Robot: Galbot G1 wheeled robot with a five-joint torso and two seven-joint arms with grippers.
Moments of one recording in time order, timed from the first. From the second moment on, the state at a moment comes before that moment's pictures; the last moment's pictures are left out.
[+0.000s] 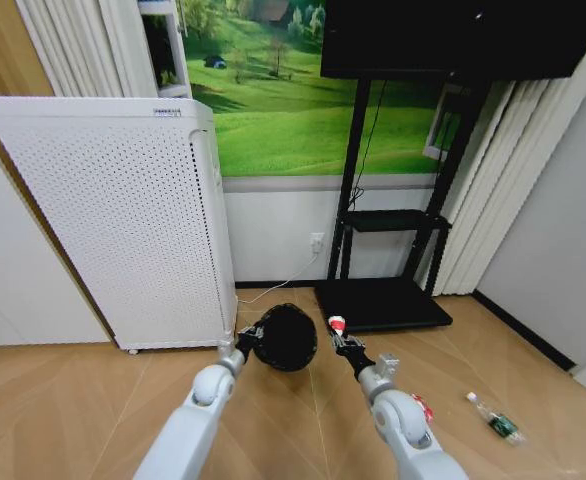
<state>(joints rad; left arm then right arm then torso) 0.95 -1.35 -0.13 -1.55 -0.39 0.20 0.07 -1.29 1.28 0.38 1.94 0.49 -0.29 0.04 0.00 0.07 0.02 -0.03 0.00</state>
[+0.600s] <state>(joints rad) 0.90 -1.37 -0.02 -1.56 -0.42 0.22 0.04 -1.18 1.31 0.23 1.82 0.32 -0.32 0.07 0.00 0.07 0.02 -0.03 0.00</state>
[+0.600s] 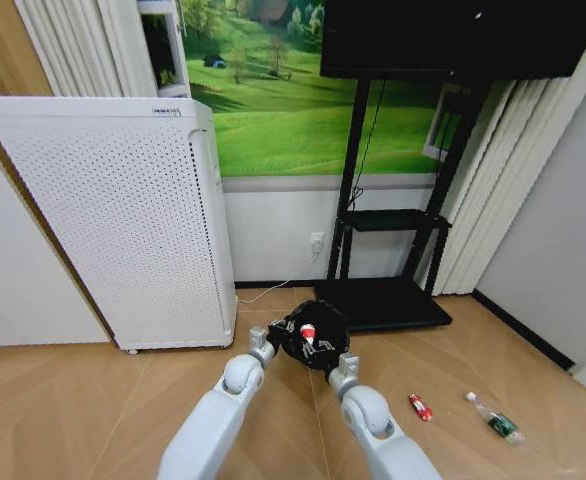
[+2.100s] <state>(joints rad) 1.09 -1.23 -0.23 -1.79 -0.44 0.24 0.05 -1.31 1.30 0.52 1.84 0.37 -0.26 0.13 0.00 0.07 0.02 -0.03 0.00</state>
